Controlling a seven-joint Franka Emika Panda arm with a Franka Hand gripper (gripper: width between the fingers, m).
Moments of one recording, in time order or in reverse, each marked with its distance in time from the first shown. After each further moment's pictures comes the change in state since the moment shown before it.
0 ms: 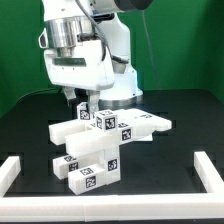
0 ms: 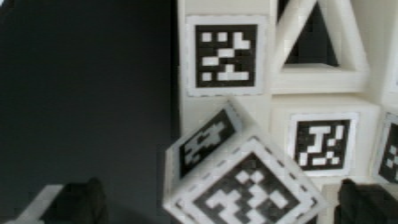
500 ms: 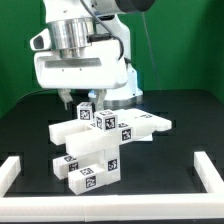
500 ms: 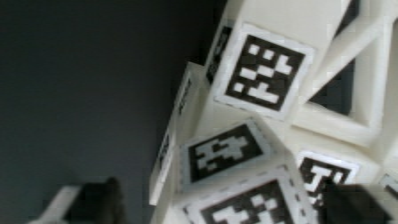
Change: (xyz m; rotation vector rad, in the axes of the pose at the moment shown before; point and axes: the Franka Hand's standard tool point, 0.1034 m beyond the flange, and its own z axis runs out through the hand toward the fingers) arm -0.003 -0.001 0.003 -0.005 -0.004 -0.202
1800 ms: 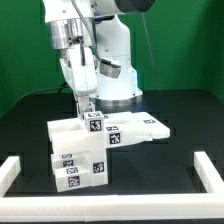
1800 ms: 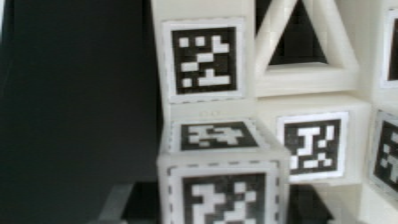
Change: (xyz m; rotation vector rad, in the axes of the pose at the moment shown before) arm 0.002 0.001 0.000 0.006 0.011 0.675
